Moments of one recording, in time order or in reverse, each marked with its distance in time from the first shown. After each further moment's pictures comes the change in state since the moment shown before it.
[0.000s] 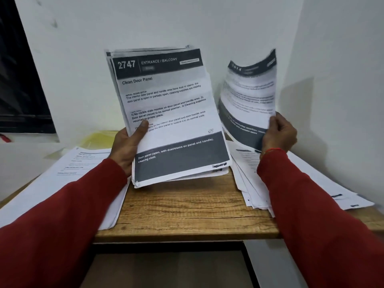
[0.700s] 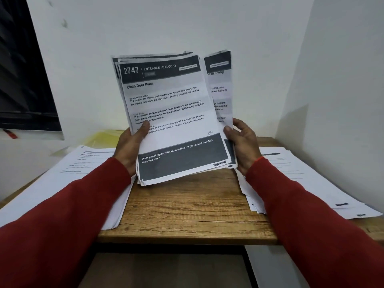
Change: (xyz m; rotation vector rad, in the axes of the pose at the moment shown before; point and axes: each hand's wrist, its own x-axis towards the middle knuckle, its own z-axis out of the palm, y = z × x) left_hand 0.008 -0.002 -0.005 -0.089 0.017 -0.080; right_hand -0.069 -0.036 0.027 0.507 -0.790 0.317
